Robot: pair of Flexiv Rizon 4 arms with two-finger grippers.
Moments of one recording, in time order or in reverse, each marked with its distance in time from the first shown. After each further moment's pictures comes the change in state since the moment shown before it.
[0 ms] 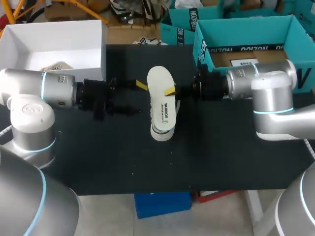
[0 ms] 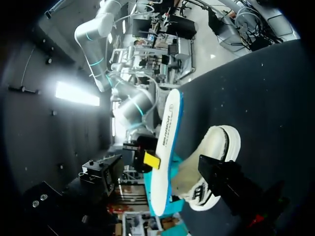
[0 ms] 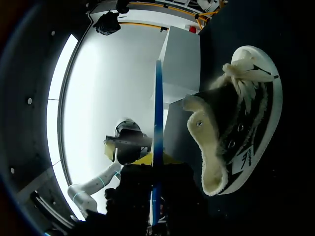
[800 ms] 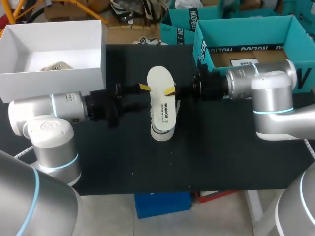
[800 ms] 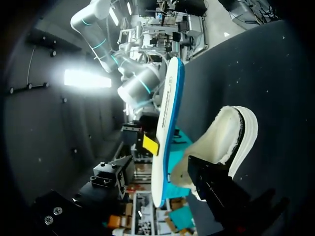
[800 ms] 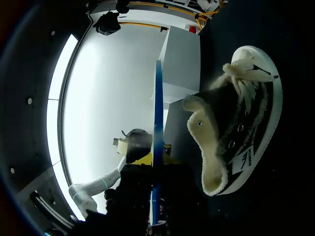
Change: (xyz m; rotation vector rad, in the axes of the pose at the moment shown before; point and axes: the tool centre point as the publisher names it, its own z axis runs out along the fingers) left arm 0.008 0.023 0.021 -0.212 -0.122 0.014; right arm 0.000 0.000 0.000 0.000 0.000 0.000
